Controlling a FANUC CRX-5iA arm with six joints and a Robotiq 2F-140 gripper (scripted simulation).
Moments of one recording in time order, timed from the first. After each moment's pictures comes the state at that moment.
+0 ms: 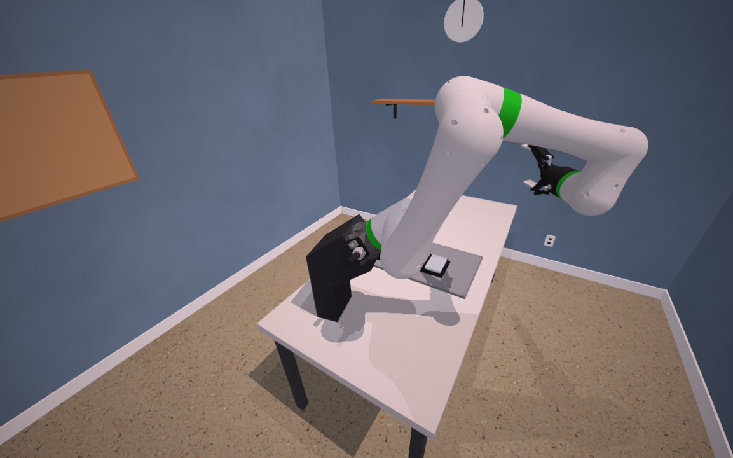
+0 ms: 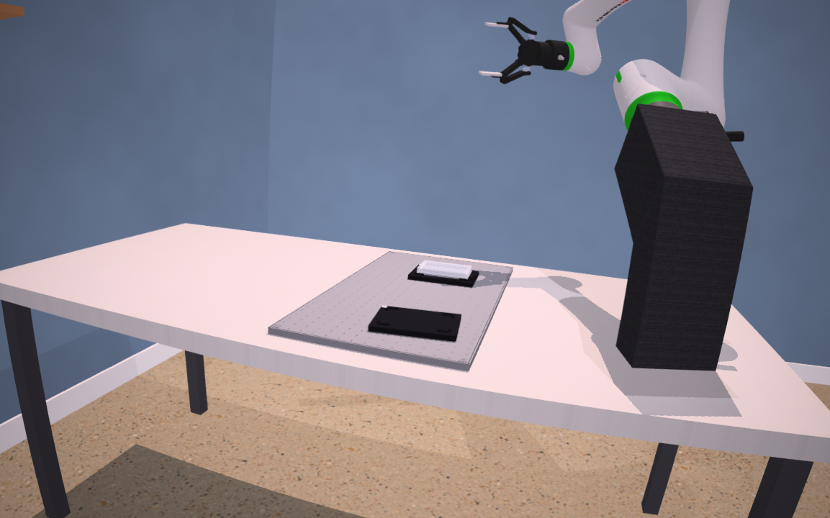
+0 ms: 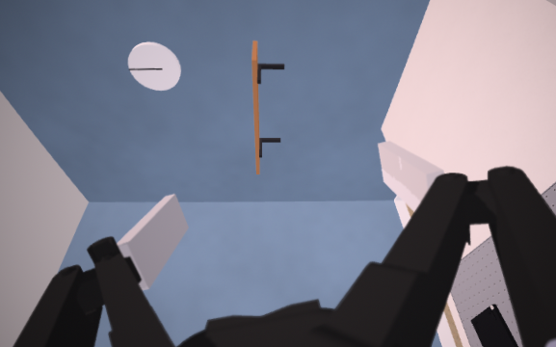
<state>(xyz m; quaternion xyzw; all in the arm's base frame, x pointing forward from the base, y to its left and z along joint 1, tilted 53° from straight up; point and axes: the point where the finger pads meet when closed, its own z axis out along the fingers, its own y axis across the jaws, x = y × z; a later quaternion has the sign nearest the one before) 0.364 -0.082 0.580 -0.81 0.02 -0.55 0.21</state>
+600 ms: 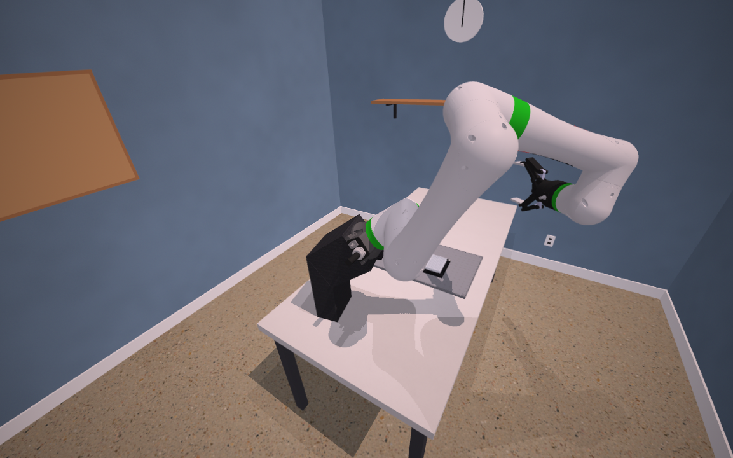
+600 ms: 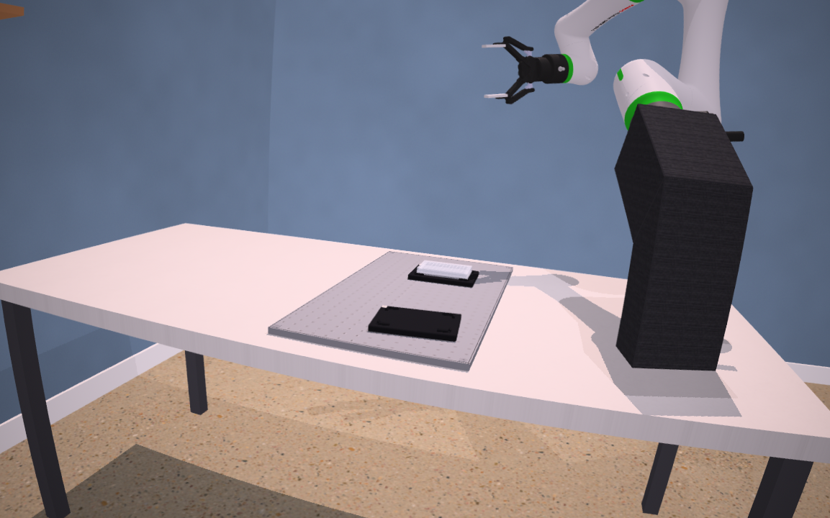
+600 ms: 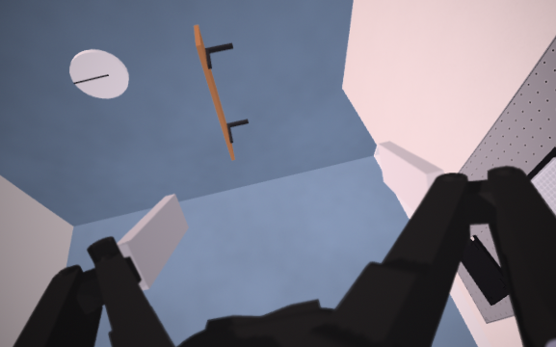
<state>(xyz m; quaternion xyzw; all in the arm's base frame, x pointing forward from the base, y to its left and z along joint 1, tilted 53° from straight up) 0.363 -0.124 0.520 -0.84 0.12 -0.48 0.23</state>
